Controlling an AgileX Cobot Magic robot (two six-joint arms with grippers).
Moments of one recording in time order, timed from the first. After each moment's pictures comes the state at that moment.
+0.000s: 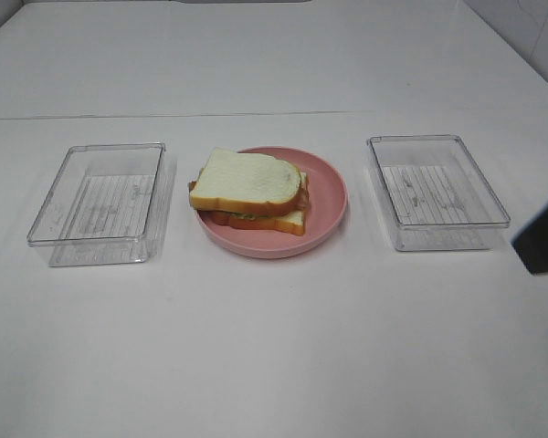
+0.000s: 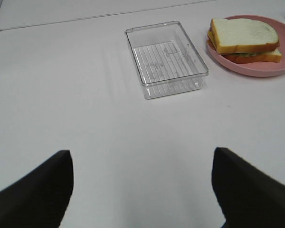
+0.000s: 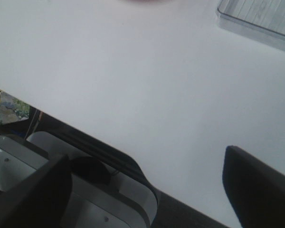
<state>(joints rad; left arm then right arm) -0.23 0.01 -0.50 0.06 1.06 -0.08 0.31 0.98 -0.88 0.27 1.10 -0.18</state>
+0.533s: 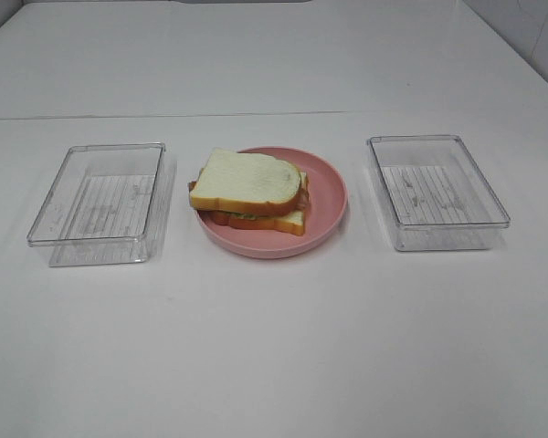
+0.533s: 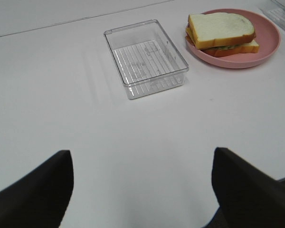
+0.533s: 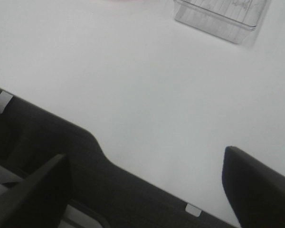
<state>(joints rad) -0.23 0.01 -0.50 -0.01 1.06 0.02 0.31 0.32 -0.55 0.12 1.12 -0.18</state>
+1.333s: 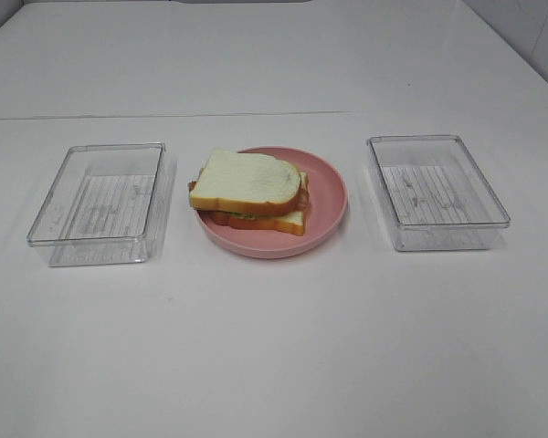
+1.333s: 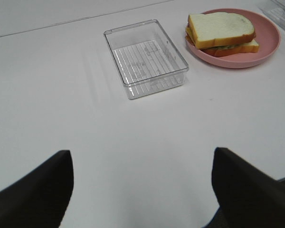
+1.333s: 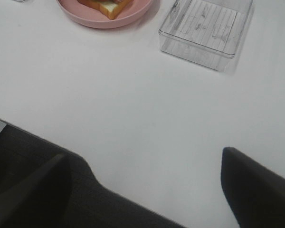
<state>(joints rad) -0.23 0.01 -0.50 -0.01 1.06 0.03 0.31 0.20 -0.51 0.10 1.08 -0.16</state>
